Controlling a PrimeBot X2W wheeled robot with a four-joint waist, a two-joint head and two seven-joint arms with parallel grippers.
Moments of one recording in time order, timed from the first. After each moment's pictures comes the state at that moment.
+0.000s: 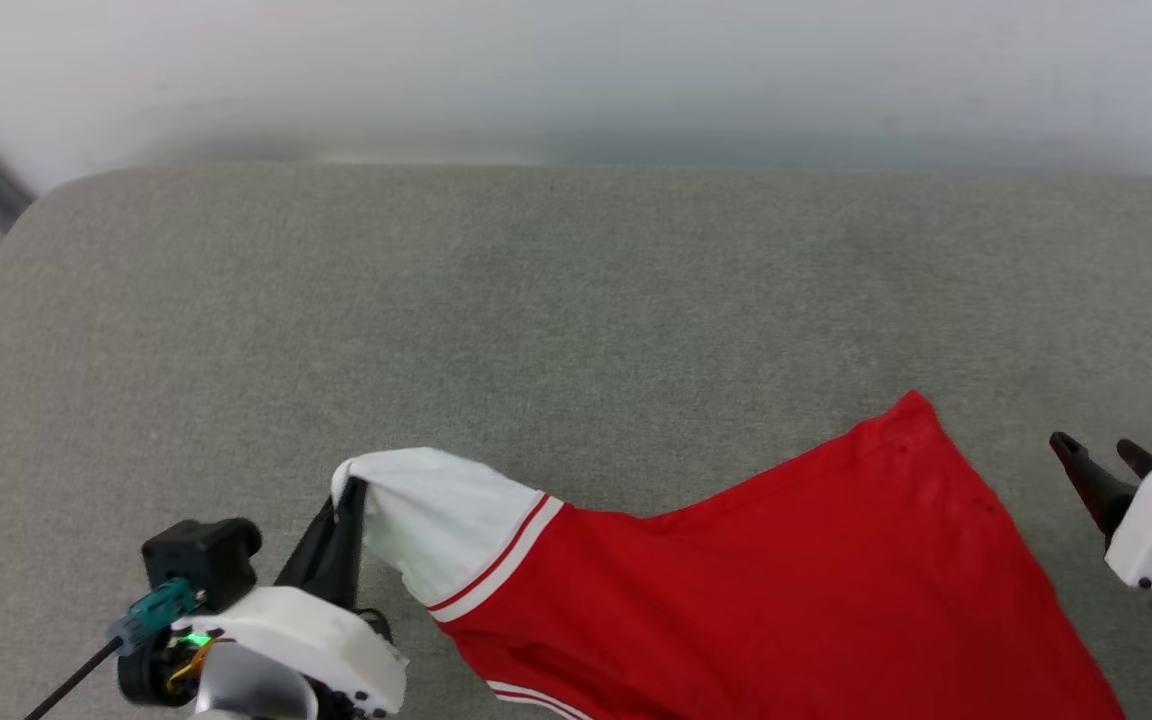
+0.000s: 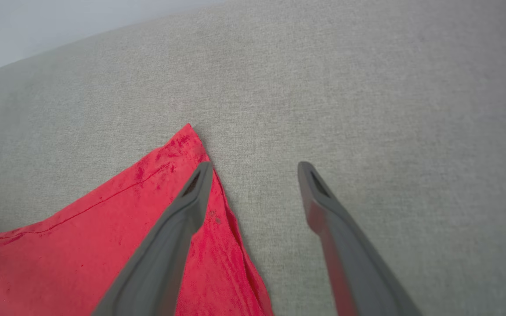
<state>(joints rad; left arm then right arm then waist) -0.02 0.44 -0.39 -0.16 -0.71 0.30 -0.04 -0.21 -0.29 -0.15 0.23 0.51 0.13 0.47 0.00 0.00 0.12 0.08</state>
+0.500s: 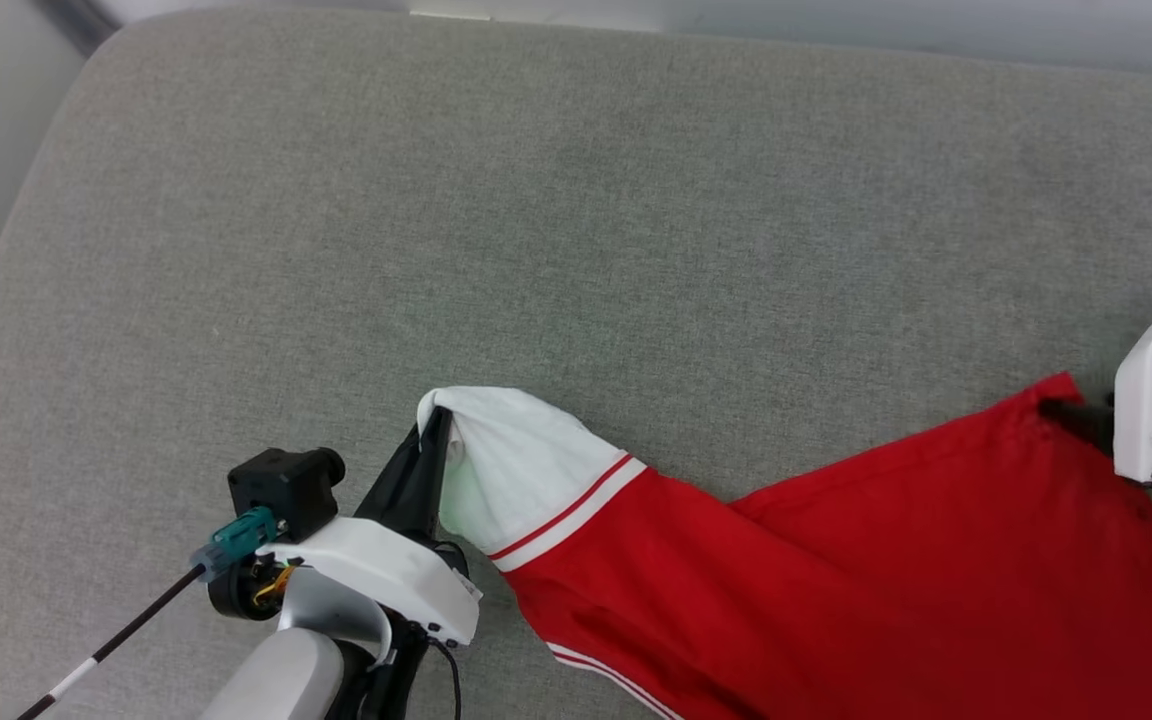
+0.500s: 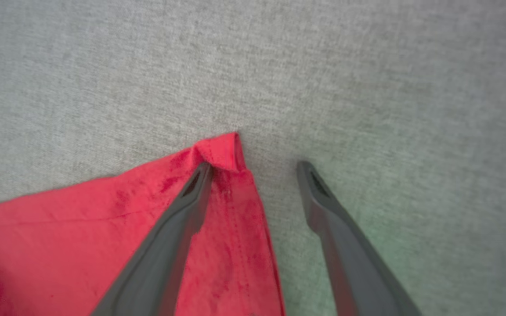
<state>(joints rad) -0.22 0.32 -0.48 0.01 -0.71 0.18 -0.11 -0.54 -0.45 0.10 0.43 0.55 0.13 0.89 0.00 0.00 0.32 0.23</state>
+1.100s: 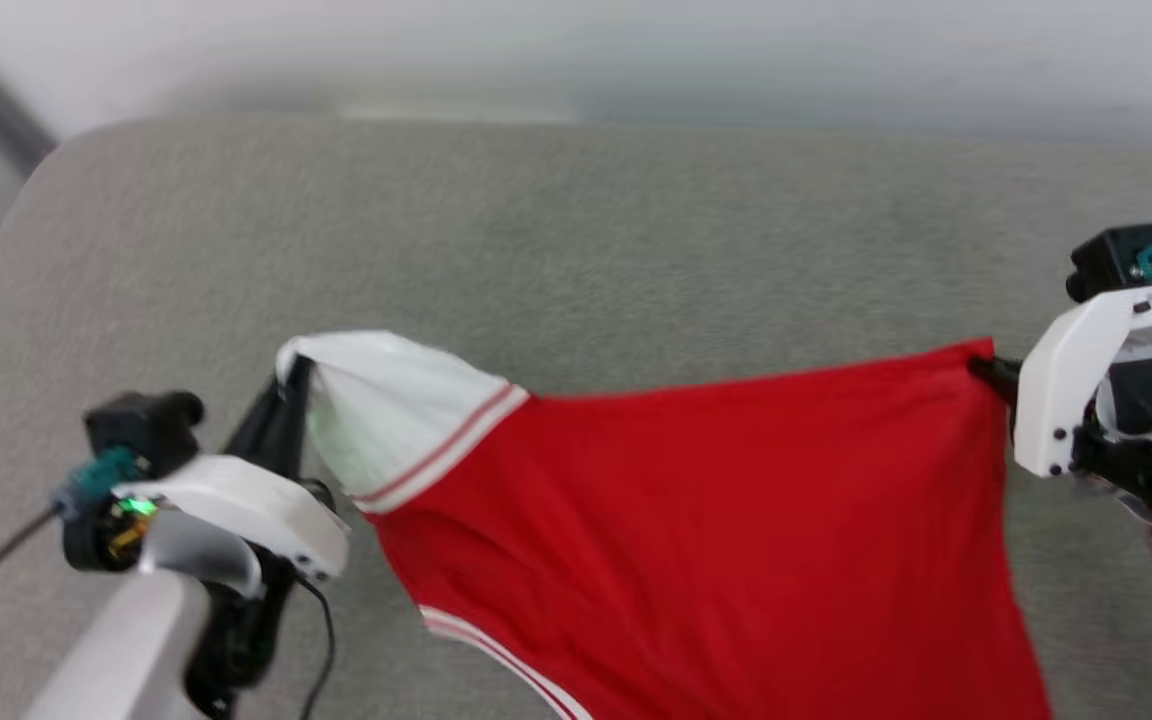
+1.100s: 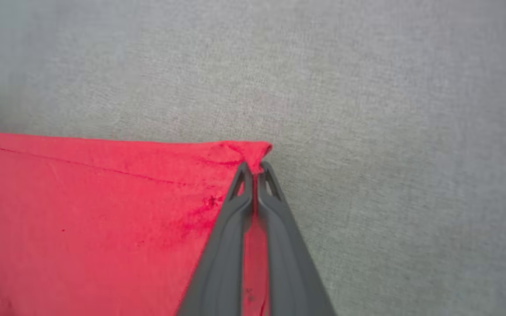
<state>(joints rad) -0.28 0.43 -0.39 0.10 -0.73 0.17 -0.10 -0.60 -0.43 0.27 0.48 0.62 0.13 0.68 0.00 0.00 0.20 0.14</state>
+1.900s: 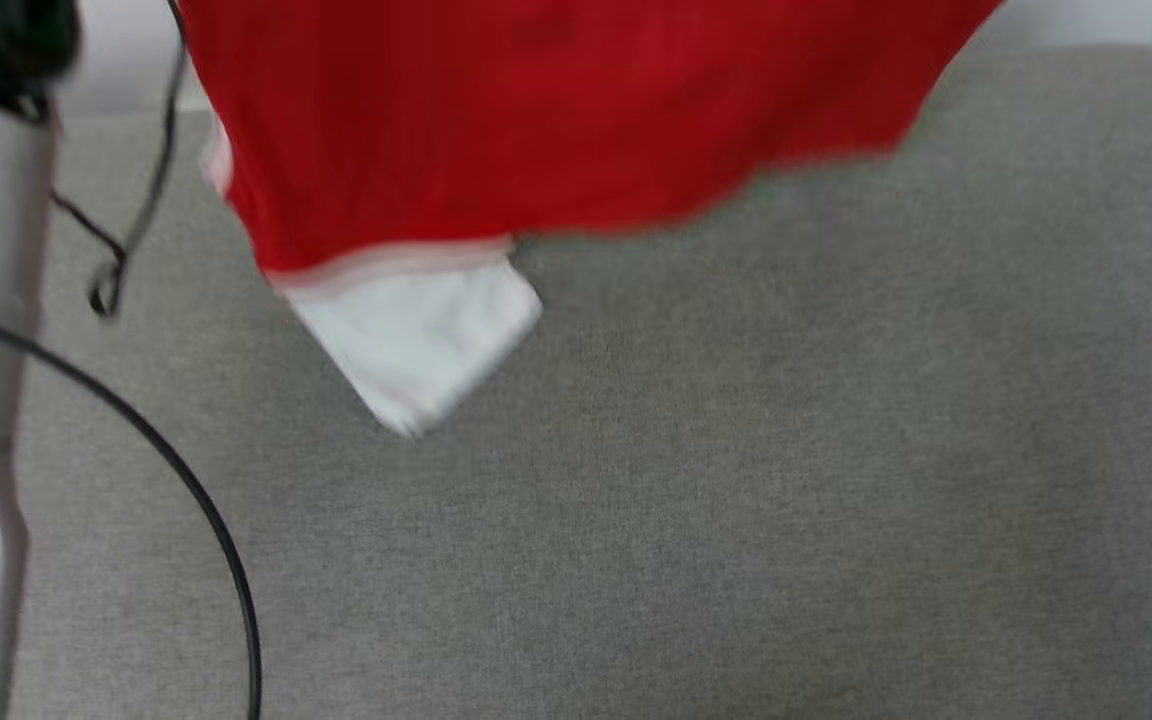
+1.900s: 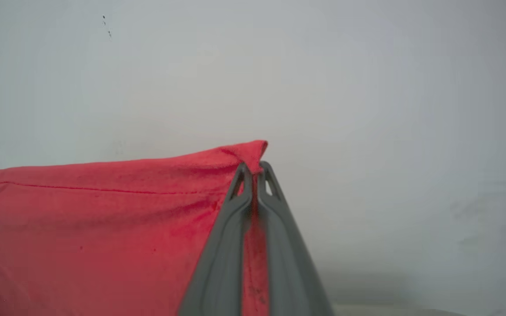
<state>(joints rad) -1.22 0.41 -0.32 0.55 -0.69 0.04 -0.13 -1.25 -0.29 0.19 0.74 0.56 0.13 0.16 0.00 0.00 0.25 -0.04</state>
